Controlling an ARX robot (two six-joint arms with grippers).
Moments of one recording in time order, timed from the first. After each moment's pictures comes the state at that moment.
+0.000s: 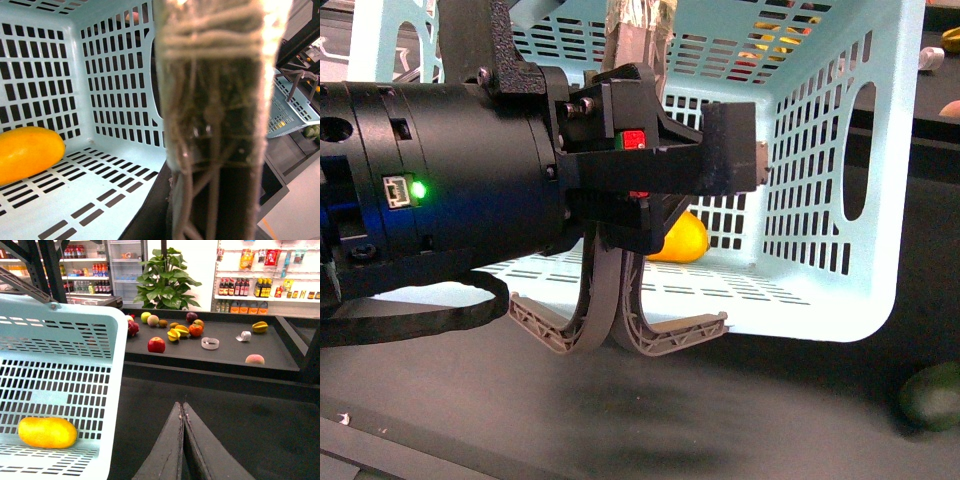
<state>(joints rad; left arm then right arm) -0.52 1.65 0.52 0.94 0.38 -0.37 0.00 0.01 0.01 0.00 0.00 0.00</state>
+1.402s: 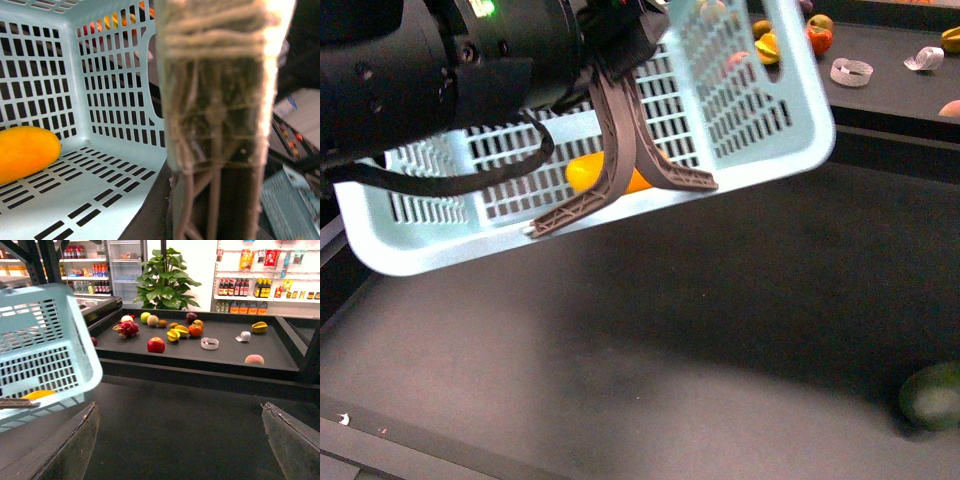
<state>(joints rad) -0.43 1.80 0.76 0.95 0.03 -0.69 0.00 0.00 0.01 0.00 0.00 0.00</state>
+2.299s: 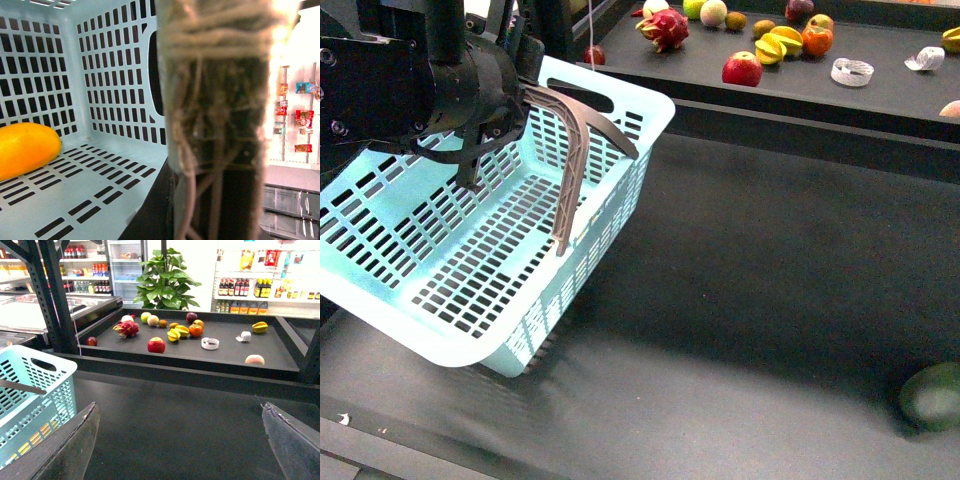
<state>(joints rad) -0.29 2.09 1.04 0.70 -0.23 -1.34 0.00 0.00 0.01 0.00 0.00 0.00</state>
